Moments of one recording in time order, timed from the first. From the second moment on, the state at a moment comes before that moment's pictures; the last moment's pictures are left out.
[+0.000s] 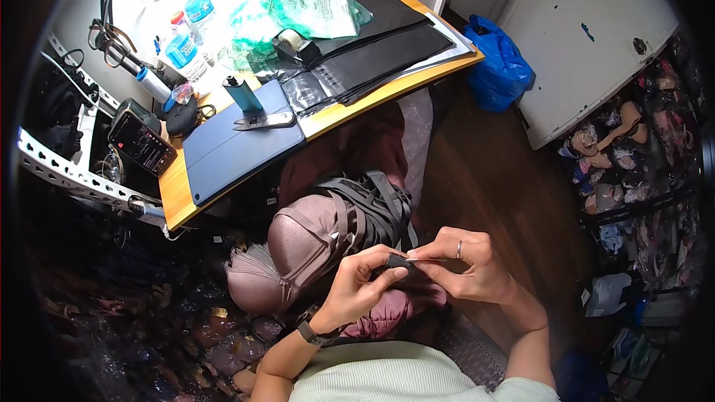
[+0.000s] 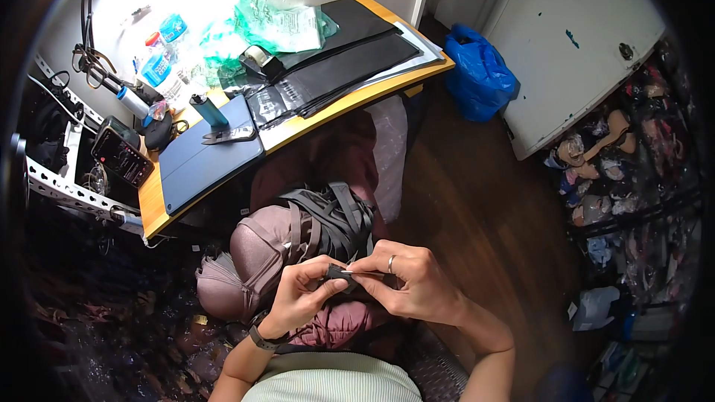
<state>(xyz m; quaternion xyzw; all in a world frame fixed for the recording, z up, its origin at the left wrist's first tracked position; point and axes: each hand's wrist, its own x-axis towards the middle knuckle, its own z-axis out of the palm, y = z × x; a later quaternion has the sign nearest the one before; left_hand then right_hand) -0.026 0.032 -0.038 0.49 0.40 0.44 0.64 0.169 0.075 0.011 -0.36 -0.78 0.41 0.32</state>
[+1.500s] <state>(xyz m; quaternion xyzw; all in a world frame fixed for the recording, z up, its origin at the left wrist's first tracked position) -0.021 0.032 -0.055 0.67 0.45 0.39 0.45 0.223 0.067 -0.031 -0.38 -0.42 0.78 0.28</state>
